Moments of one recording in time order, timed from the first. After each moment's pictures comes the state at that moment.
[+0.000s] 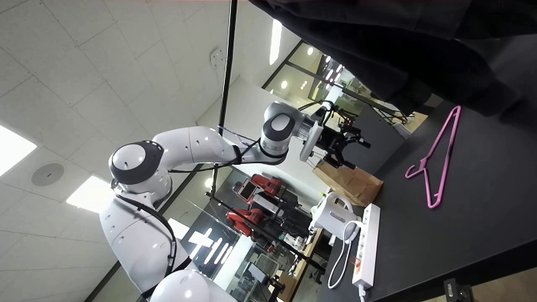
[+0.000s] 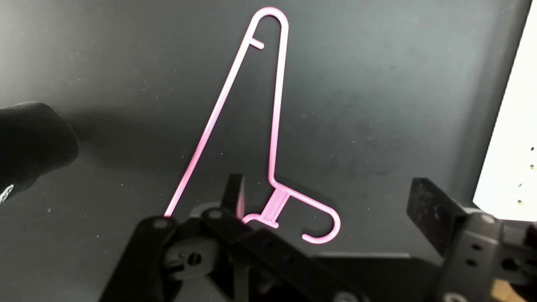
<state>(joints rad) -0.11 0.26 -0.10 -2.12 -0.02 2.37 -0.34</state>
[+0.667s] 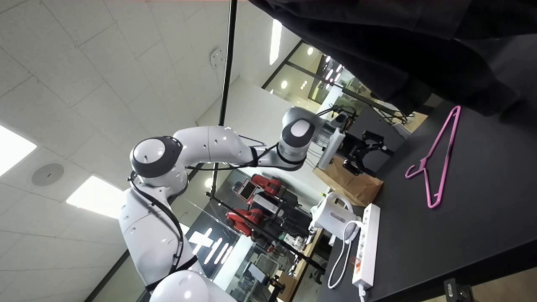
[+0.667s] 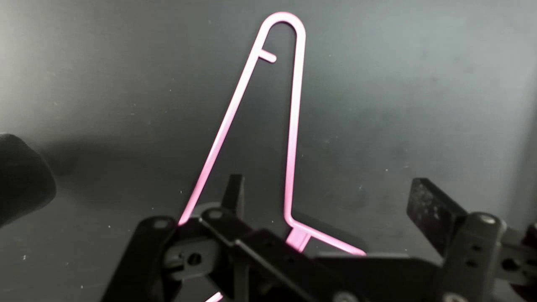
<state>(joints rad) -0.13 0.40 -0.10 -2.10 -0.03 2.46 -0.32</state>
